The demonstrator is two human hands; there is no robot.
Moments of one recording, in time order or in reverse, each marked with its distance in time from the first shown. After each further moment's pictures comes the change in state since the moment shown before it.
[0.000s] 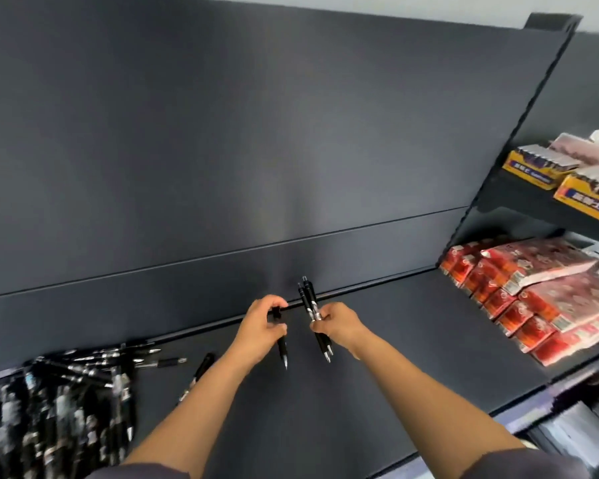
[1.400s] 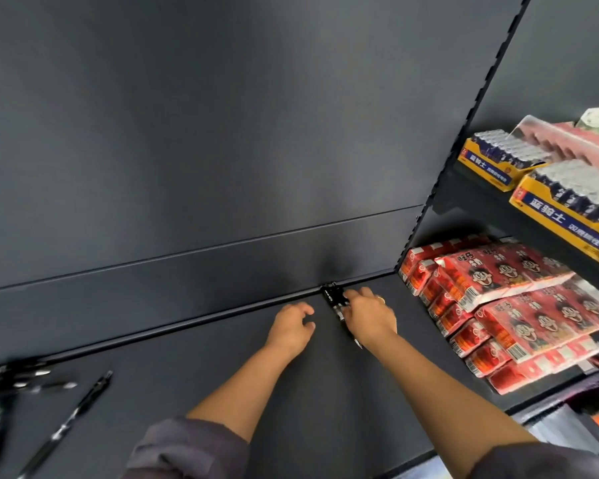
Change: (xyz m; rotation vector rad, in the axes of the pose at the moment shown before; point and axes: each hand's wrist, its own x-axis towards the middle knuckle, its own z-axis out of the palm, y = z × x) left_hand 0.102 0.054 0.193 0.369 -0.064 -0.116; right_hand 0.060 0.122 -0.147 -0.643 0.230 -0.017
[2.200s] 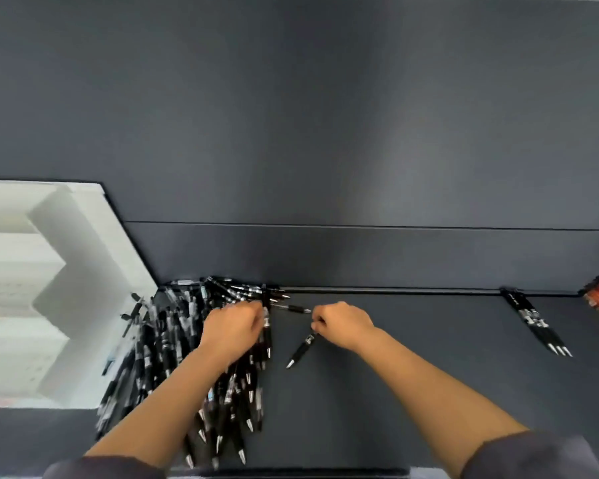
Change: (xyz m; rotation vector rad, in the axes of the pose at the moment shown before) left_hand -0.221 -0.294 -0.262 0.596 0.311 -0.095; right_hand -0.137 -0.355 0.077 -0.141 -0.297 -0.594
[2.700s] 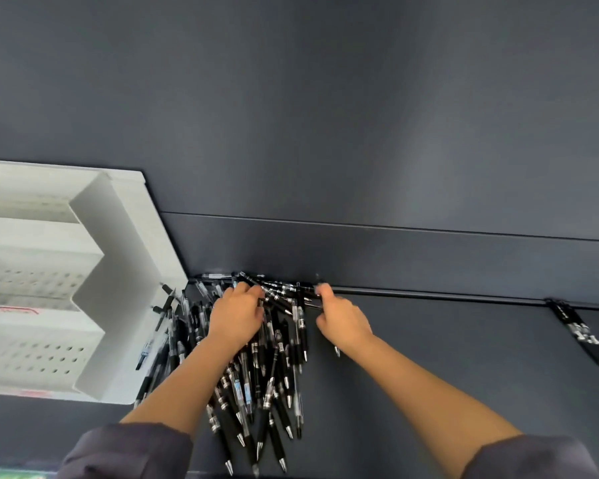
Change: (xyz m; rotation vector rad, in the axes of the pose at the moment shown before) left_hand 0.020 -0.066 0.010 -0.092 0.029 -0.133; right_hand 0.034 -0.064 0.015 0.159 0.163 0.047
